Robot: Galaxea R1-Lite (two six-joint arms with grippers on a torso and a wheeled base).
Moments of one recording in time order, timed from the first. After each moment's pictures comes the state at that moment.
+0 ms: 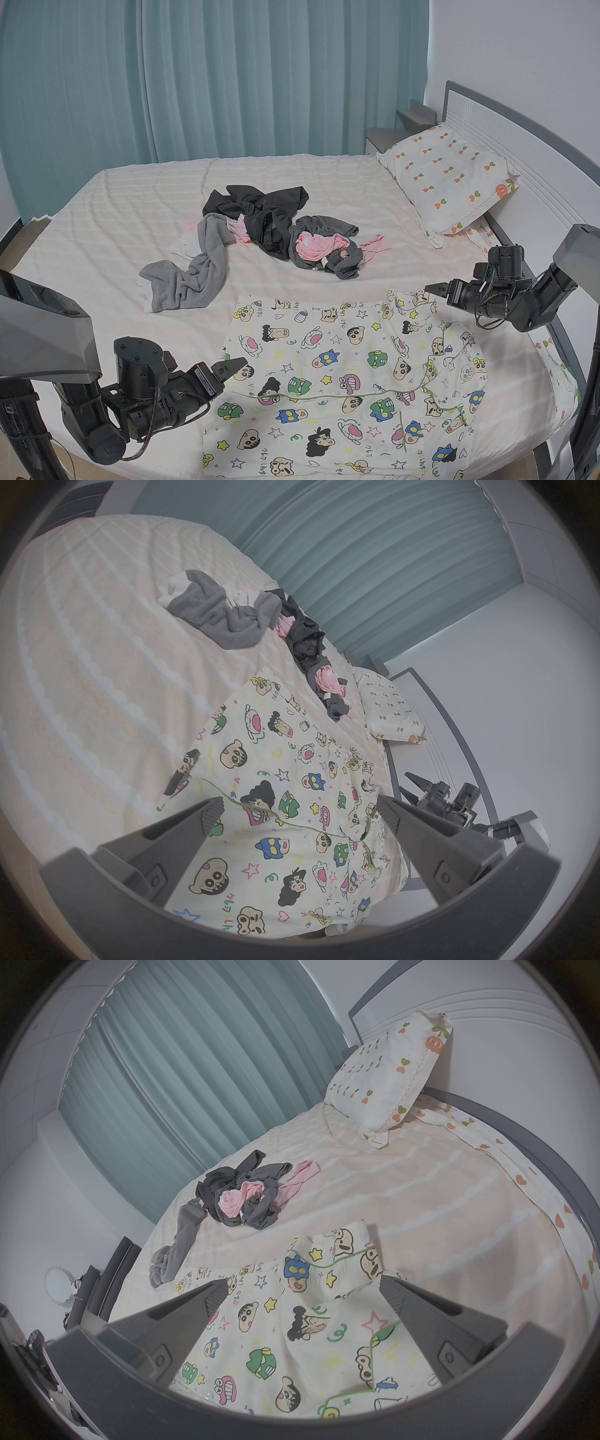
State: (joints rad) left arm -0.47 2.07 -0.15 -1.44 -0.05 -0.96; right arm 0.07 2.23 -0.95 -0.73 0.23 0.38
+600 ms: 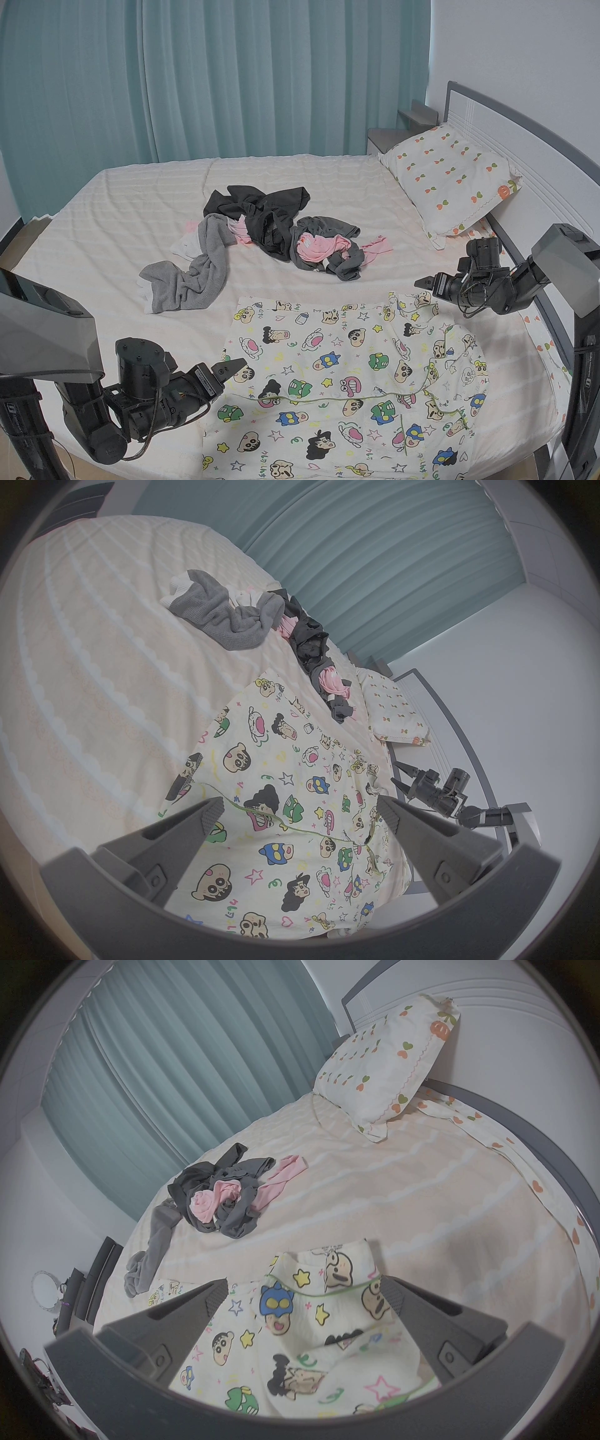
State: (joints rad) left arm -0.47 2.09 -0.15 -1.44 -0.04 -0.96; right arm 0.08 2.40 -1.28 -0.50 0.16 0.38
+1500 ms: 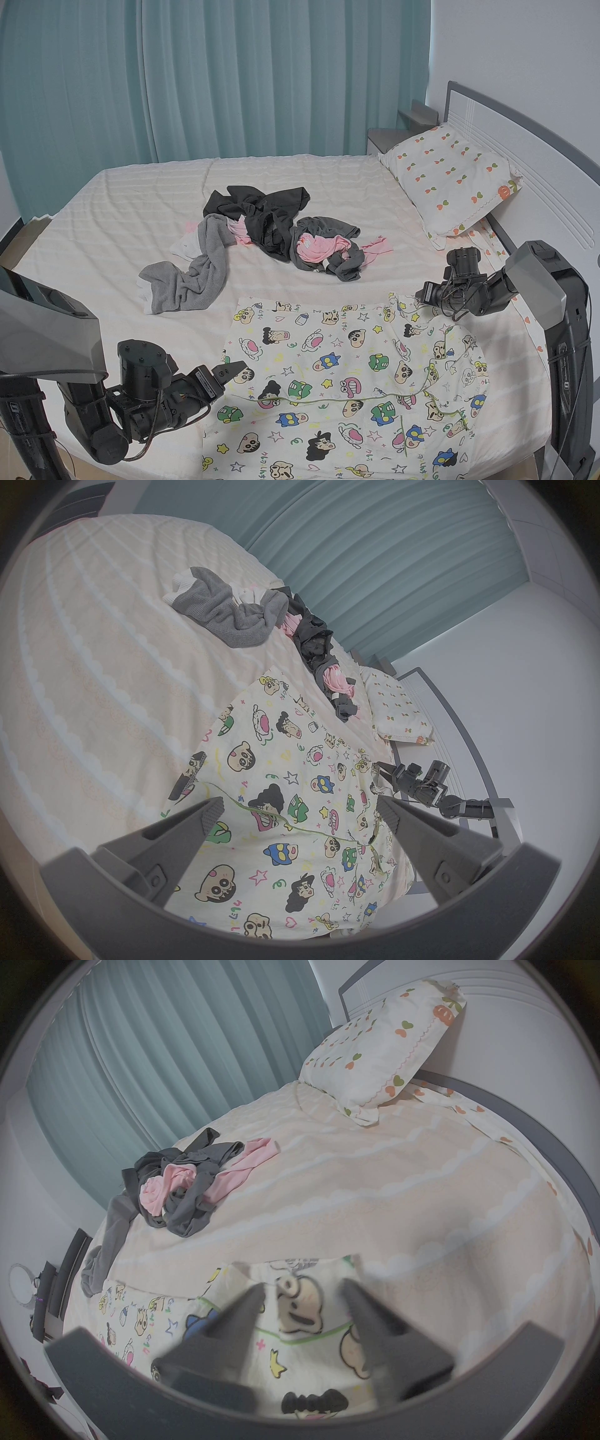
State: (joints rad) left arm -0.47 2.10 -0.15 -1.44 -0.04 -0.96; right arm 0.08 2.62 -1.55 -0.40 0.05 0.34
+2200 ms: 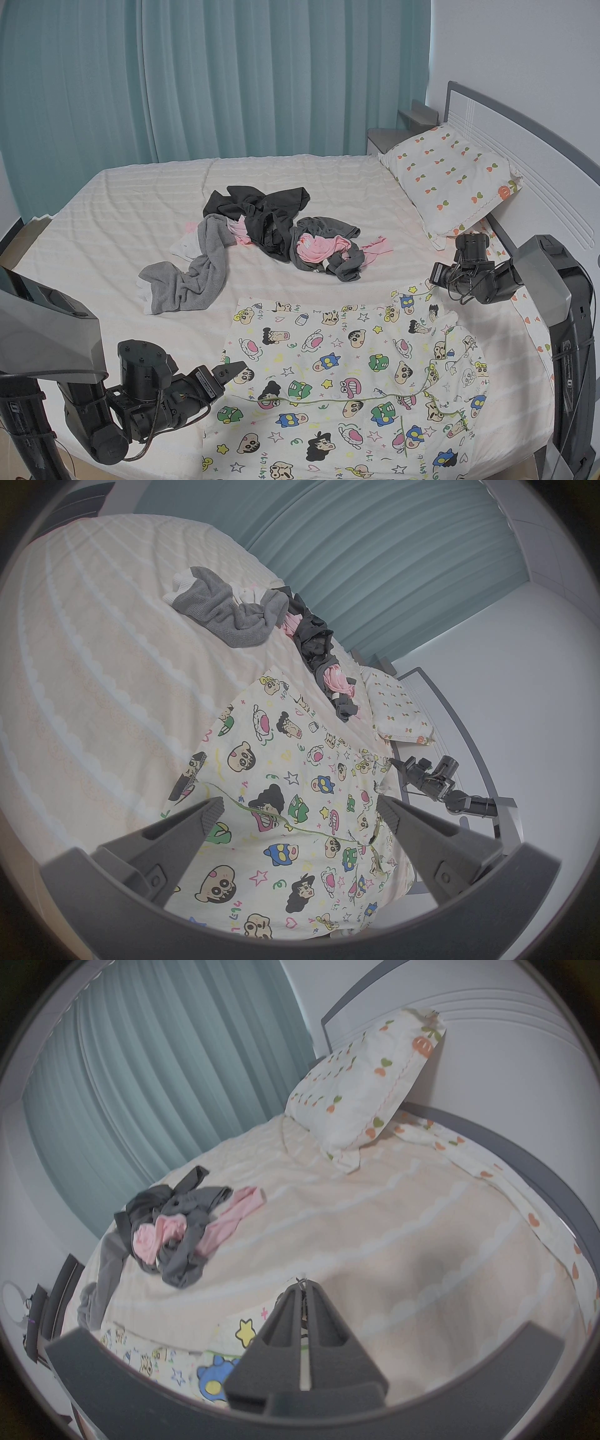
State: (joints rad) left arm -0.47 2.10 -0.15 -1.44 -0.04 -0.96; right arm 0.05 2.60 -1.63 -0.43 -0.02 0.38
